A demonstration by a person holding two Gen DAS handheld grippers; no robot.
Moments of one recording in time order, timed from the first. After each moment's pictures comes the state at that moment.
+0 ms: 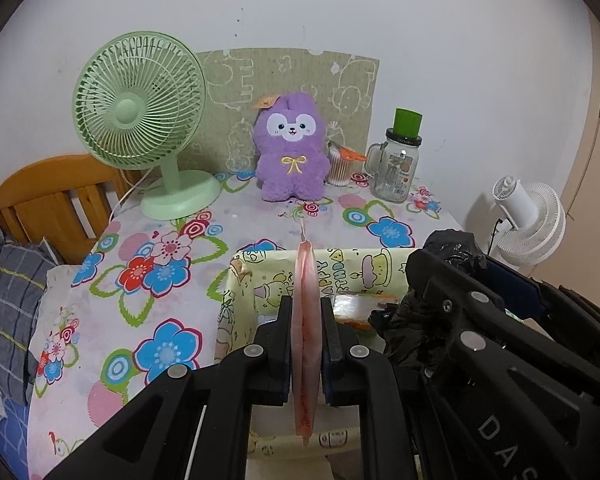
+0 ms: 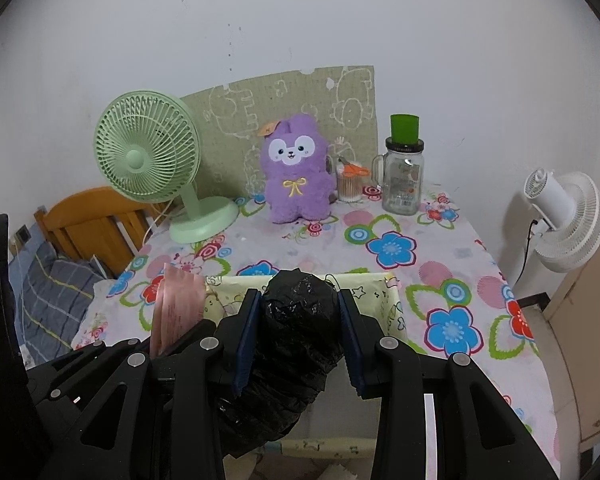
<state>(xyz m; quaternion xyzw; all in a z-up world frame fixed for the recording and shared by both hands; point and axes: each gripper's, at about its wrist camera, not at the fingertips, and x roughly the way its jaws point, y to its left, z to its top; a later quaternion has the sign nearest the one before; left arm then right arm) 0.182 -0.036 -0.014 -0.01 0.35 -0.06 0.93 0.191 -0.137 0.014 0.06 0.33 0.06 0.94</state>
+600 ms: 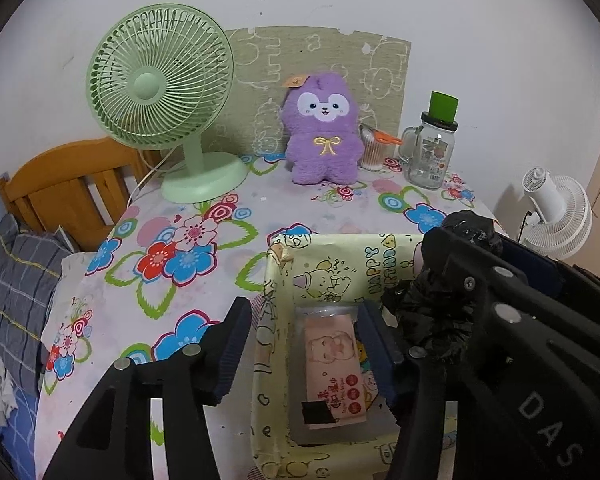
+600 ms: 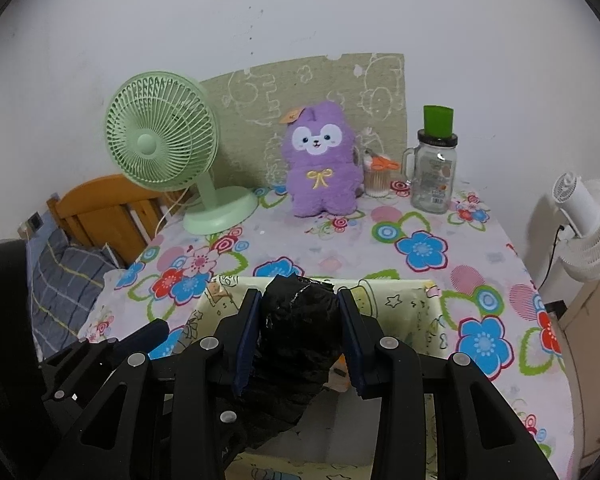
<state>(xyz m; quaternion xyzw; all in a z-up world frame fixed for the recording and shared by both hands) 0.199 -0.015 -0.034 0.00 0.38 -0.02 0.93 0.214 -0.120 -0.002 0.05 0.34 0.10 0.93</state>
